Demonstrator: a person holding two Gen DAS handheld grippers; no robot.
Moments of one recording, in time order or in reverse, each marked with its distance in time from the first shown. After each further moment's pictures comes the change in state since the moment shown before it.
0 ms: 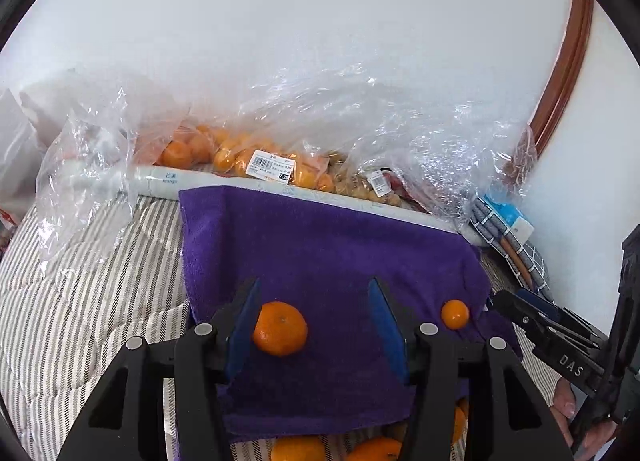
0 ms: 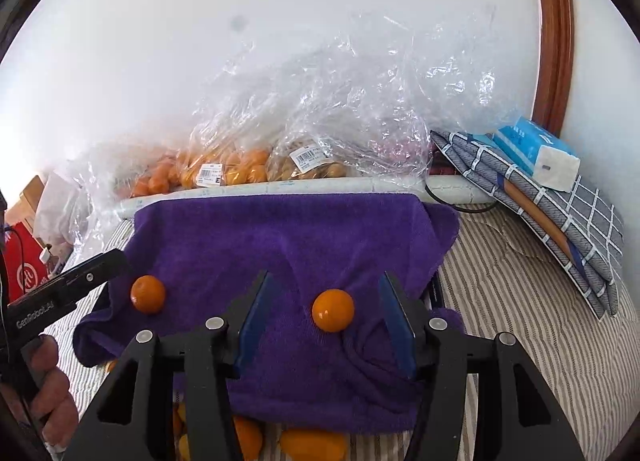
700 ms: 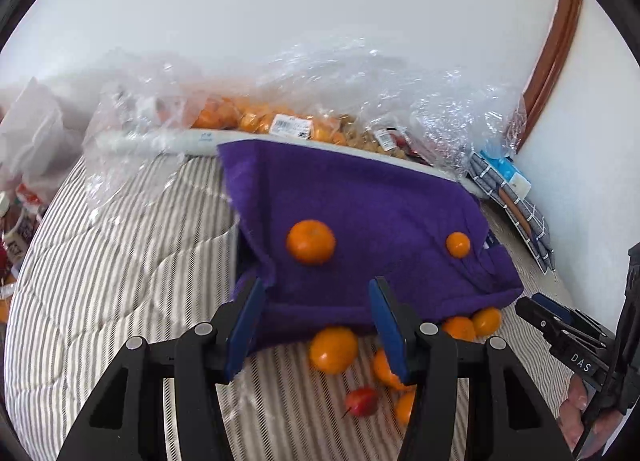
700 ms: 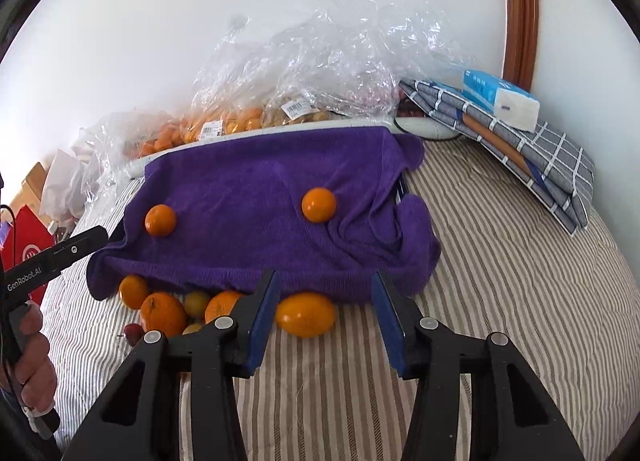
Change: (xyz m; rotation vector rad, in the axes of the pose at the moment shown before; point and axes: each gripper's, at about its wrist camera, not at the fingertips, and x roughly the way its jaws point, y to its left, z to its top) left arm -0.054 0.015 -0.039 0.018 0.100 0.046; right arm -0.049 -0.005 -0.061 0.044 0.093 -0.026
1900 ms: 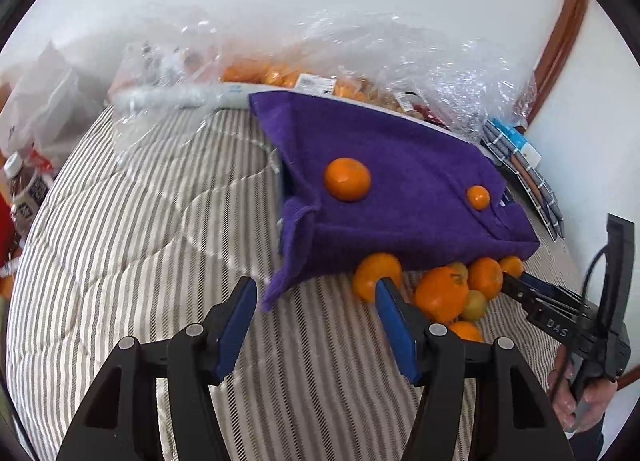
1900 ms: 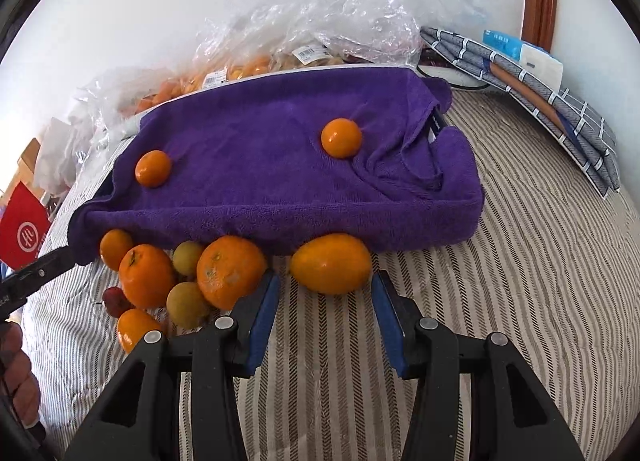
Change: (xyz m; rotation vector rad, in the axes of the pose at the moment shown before) left arm 0.000 0.019 -0.027 0.020 0.081 0.013; right arm 0.041 0.016 -0.024 -0.013 0.108 0.006
